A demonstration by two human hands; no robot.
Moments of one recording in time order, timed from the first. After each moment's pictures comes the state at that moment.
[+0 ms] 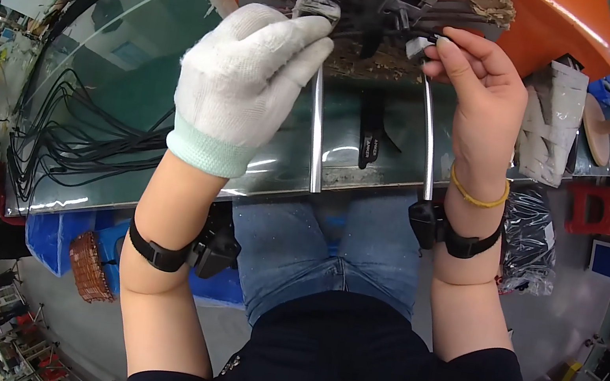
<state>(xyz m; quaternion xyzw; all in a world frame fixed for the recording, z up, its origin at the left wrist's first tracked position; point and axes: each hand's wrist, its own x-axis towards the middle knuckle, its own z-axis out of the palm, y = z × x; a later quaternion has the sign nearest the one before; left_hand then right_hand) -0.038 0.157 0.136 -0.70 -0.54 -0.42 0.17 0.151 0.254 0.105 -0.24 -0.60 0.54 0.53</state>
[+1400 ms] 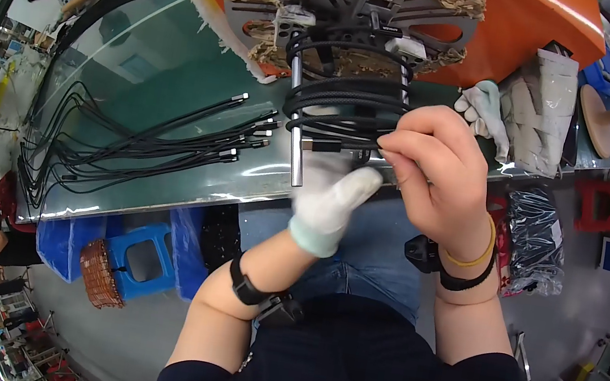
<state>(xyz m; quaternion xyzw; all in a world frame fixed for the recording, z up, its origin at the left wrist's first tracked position) 0.068 0.125 0.058 -0.33 -0.30 -0.79 -0.43 0.179 0.204 0.111 -0.13 -0.85 0.24 0.45</state>
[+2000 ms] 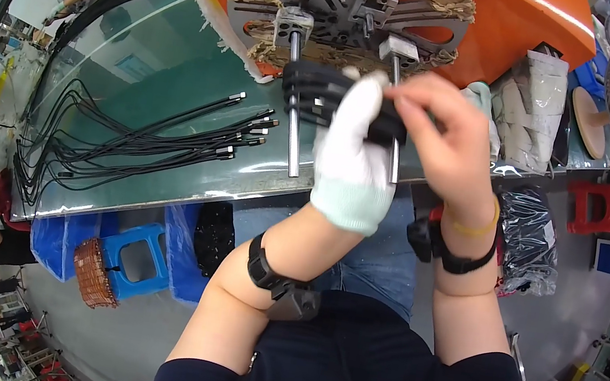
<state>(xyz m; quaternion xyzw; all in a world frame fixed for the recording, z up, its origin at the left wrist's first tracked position) 0.088 0.166 0.092 0.00 -0.16 -0.83 -0.54 0.177 0.226 0.114 -0.19 -0.80 0.38 0.42</state>
